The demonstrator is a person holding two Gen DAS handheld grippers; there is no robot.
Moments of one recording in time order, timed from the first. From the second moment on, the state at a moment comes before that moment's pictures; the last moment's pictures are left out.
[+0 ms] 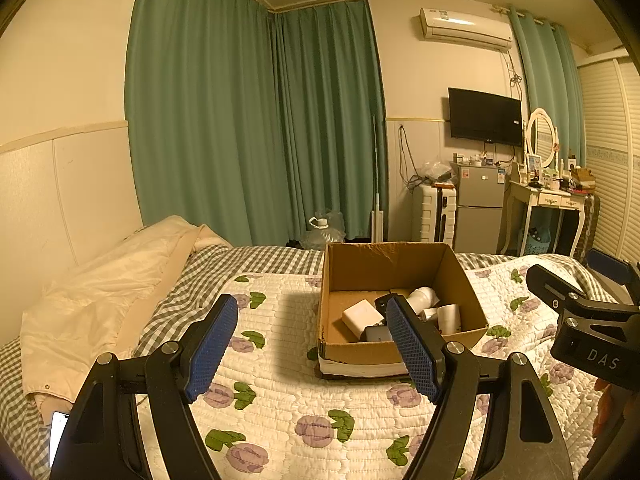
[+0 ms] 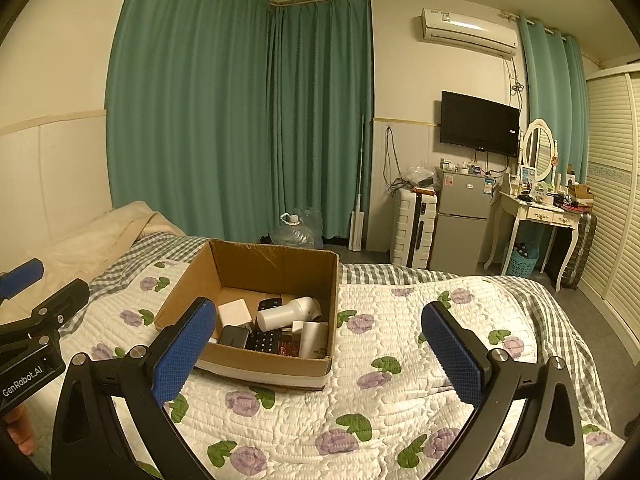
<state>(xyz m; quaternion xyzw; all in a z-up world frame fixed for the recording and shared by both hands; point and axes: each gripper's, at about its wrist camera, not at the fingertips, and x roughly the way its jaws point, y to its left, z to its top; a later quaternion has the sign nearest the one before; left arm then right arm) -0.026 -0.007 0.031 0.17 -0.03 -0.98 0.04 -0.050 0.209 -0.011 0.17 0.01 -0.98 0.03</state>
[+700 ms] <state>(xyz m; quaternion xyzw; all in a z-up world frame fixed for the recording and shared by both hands) -0.025 -0.007 0.030 0.18 -0.04 -0.98 0.04 -0.049 0.209 -0.011 0.17 0.01 -0.98 0.03</state>
